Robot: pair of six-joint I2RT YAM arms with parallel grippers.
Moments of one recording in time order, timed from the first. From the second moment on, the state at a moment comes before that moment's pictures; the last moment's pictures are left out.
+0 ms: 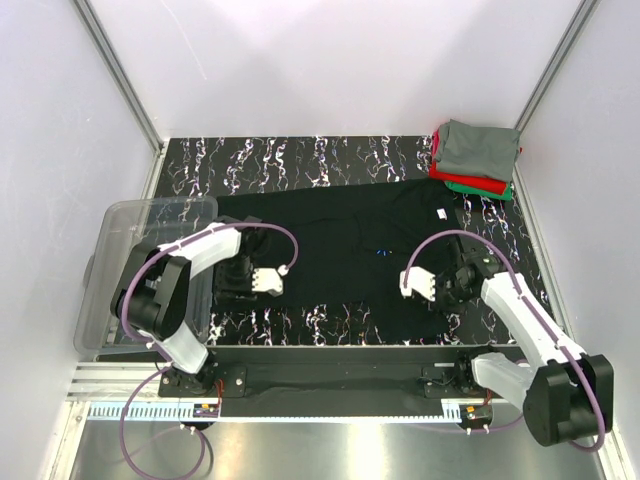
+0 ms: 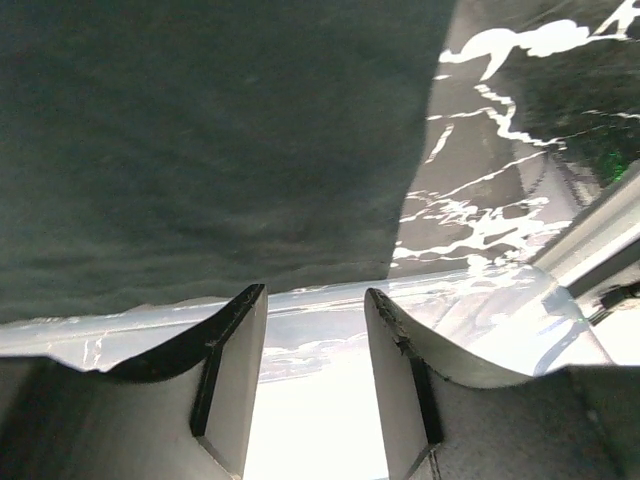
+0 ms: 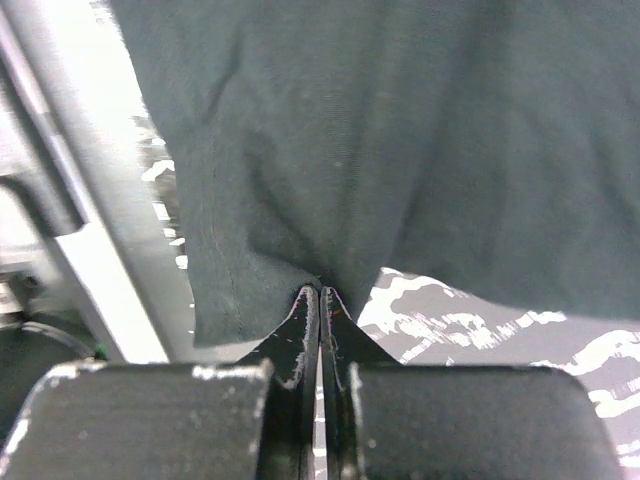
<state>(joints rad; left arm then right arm) -0.38 1.64 0.96 -1.08 -0.11 1.12 0.20 1.04 0.69 -1.03 -0.31 -1.23</state>
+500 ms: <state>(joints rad) -0.50 1.59 0.89 -1.10 -0.11 1.05 0.09 1.12 0.75 -1.01 -0.31 -1.24</state>
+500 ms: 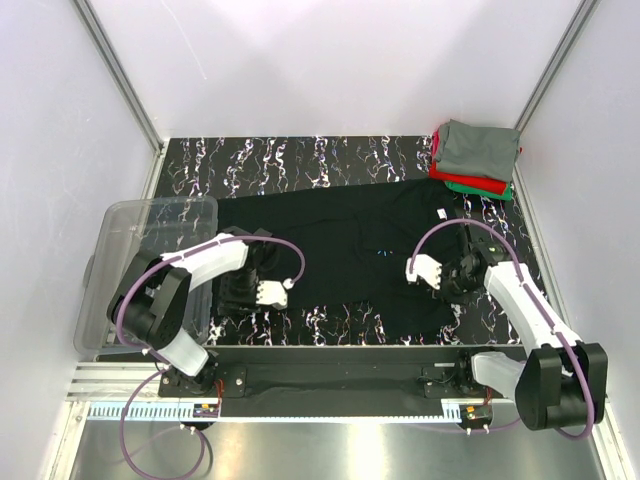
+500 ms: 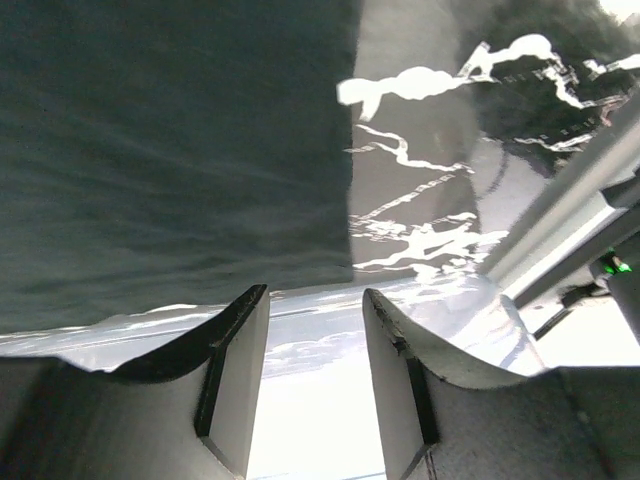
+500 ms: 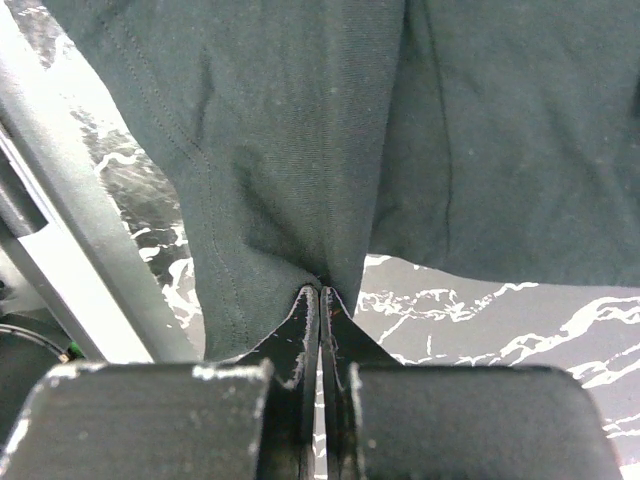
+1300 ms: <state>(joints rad) -0.59 1.63 0.83 -1.06 -0.15 0.90 0.01 1.20 0.83 -0.99 -0.32 -1.28</state>
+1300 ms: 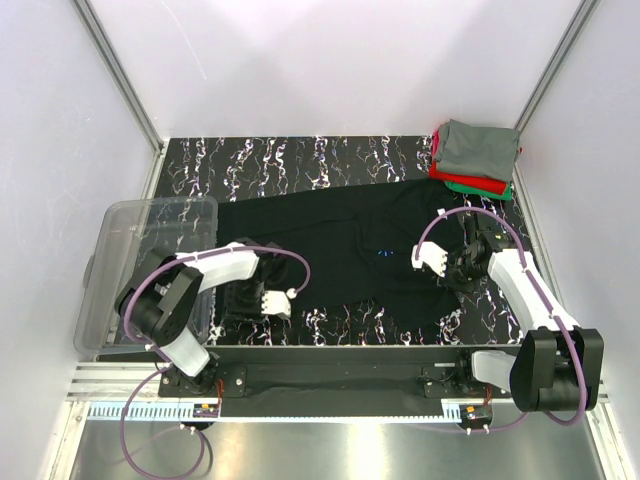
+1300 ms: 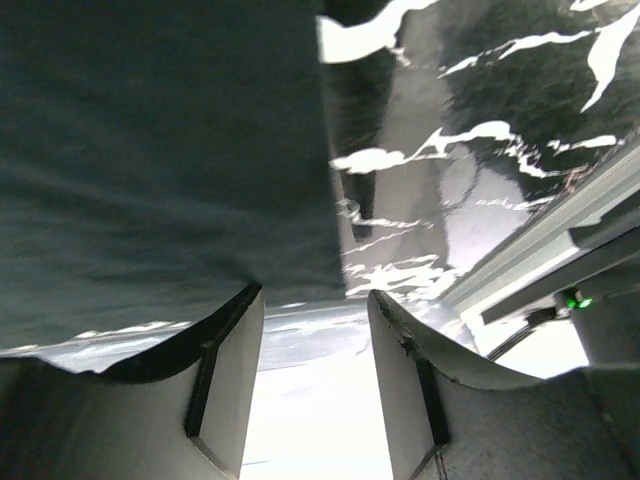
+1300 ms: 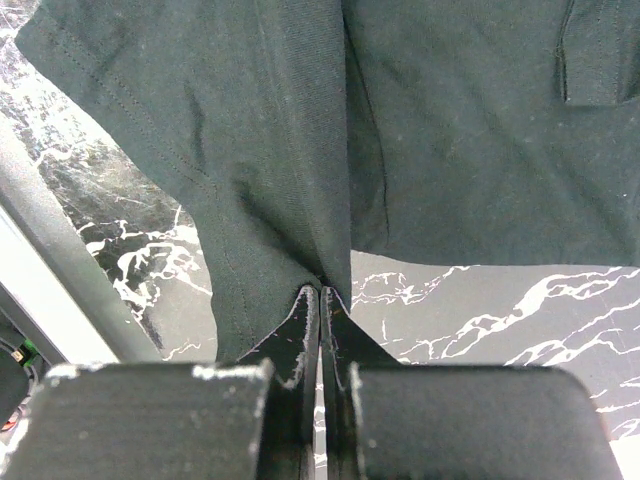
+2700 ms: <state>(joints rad) -0.60 1.62 0.91 -0.98 -0.29 0.78 -0.15 1.13 0.95 -0.99 -0.37 -1.16</state>
